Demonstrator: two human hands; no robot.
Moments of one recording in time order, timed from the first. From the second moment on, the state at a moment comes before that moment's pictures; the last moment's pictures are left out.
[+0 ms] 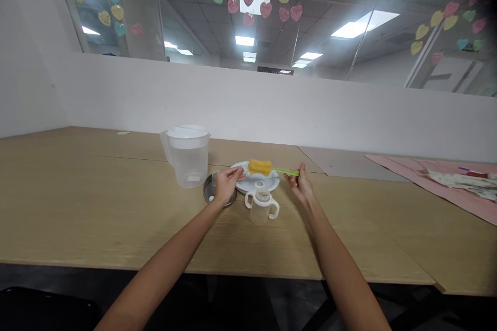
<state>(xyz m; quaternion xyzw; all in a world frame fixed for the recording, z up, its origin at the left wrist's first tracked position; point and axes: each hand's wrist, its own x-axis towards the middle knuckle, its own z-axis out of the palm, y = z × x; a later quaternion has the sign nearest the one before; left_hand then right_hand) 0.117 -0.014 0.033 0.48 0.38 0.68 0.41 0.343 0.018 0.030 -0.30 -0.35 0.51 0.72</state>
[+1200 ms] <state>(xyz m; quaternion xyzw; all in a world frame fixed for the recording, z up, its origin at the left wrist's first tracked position) 0.112 -0.002 0.020 0.53 0.34 0.67 0.40 0.343 0.016 0.030 -0.35 -0.37 0.49 0.71</state>
